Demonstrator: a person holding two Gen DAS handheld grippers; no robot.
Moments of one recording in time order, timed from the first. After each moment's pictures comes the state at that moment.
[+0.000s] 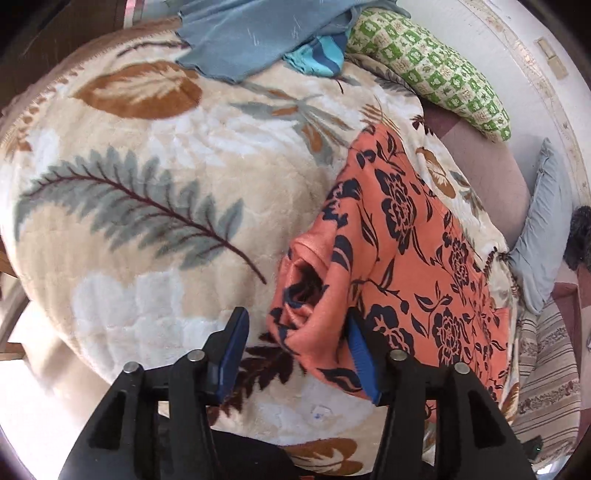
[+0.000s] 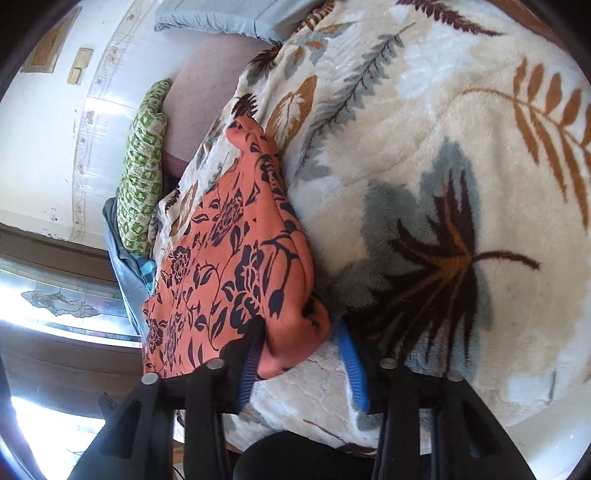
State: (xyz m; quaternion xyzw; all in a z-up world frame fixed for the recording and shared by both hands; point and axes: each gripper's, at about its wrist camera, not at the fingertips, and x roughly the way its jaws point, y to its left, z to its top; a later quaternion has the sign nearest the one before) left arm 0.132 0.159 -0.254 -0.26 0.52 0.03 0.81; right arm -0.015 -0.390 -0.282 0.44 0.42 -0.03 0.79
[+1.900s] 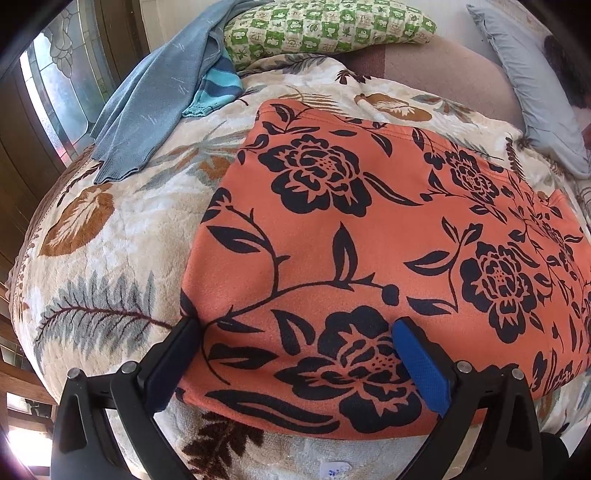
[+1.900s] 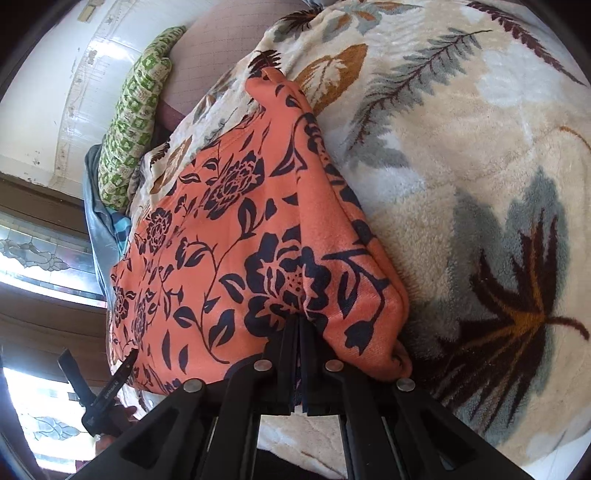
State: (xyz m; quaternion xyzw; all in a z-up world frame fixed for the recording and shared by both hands) left arm 0.159 0.068 -0.281 0.02 0.49 -0.01 0.87; right arm 0.050 -0.350 -0.294 0.38 0.51 0.00 0.77
